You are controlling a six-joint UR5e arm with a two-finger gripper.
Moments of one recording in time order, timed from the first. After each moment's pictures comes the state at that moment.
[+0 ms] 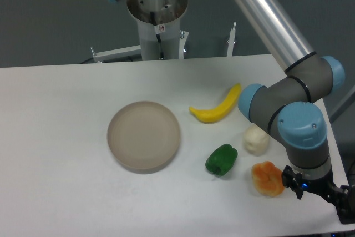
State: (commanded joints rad) arm 2.36 -2.39 -0.97 -0.87 1.75 1.20
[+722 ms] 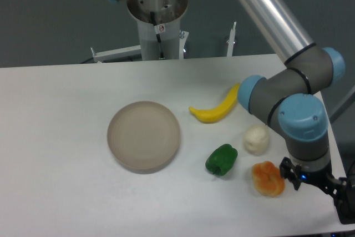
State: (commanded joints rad) arm 2.38 -2.28 -1.08 -1.01 1.75 1.20
